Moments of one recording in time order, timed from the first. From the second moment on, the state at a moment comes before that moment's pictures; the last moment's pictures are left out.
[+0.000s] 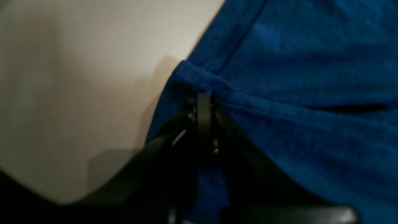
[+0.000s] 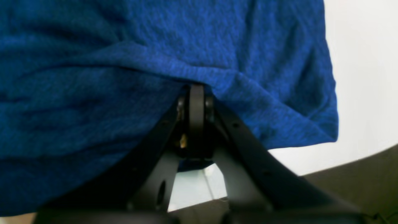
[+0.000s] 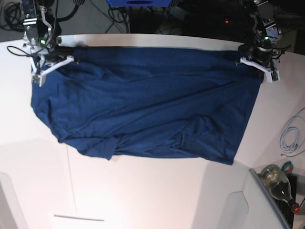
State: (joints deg) left arm 17.0 -8.1 -34.3 68.6 -1.0 -16.4 9.7; right arm -23.1 10.8 -0.6 86.7 19.1 -18.3 -34.7
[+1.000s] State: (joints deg) left arm 19.6 -7.6 -34.6 82.0 0.2 -16.3 13.7; right arm -24.1 10.6 2.7 100.1 19.9 -20.2 -39.8
